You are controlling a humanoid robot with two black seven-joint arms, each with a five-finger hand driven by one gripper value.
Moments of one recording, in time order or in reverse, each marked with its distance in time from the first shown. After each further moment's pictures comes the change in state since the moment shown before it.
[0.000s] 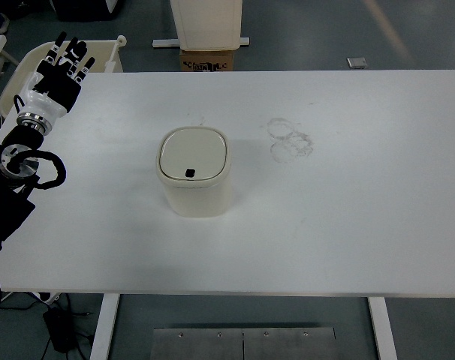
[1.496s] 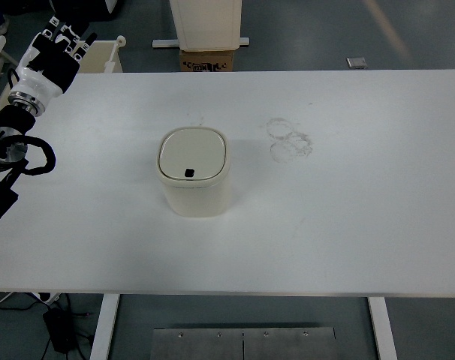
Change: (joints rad) left arm -0.006 0.115 0.067 -0.240 -0.002 0.045 0.009; right arm 0.000 0.000 0.000 0.000 0.000 0.000 0.000
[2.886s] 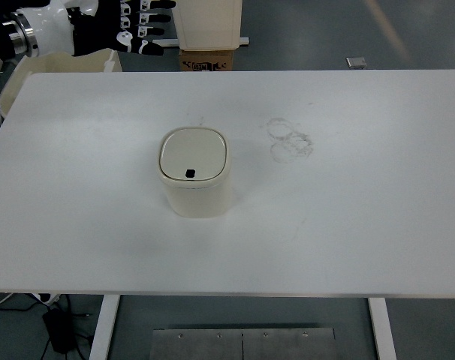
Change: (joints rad) left arm -0.571 0.414 0.726 -0.648 0.224 -0.006 0.181; right arm 0.000 0.000 0.000 0.000 0.000 0.000 0.000
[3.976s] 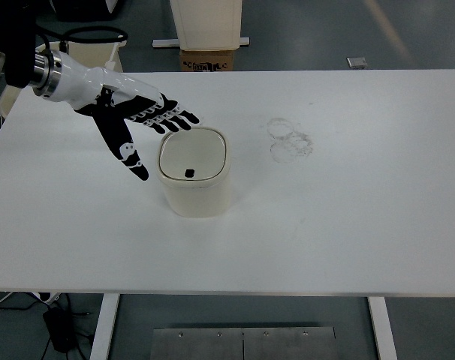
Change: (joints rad) left arm -0.260 -0.010 0.261 -0.252 0.353 -0.194 0.228; right arm 0.000 0.000 0.000 0.000 0.000 0.000 0.000
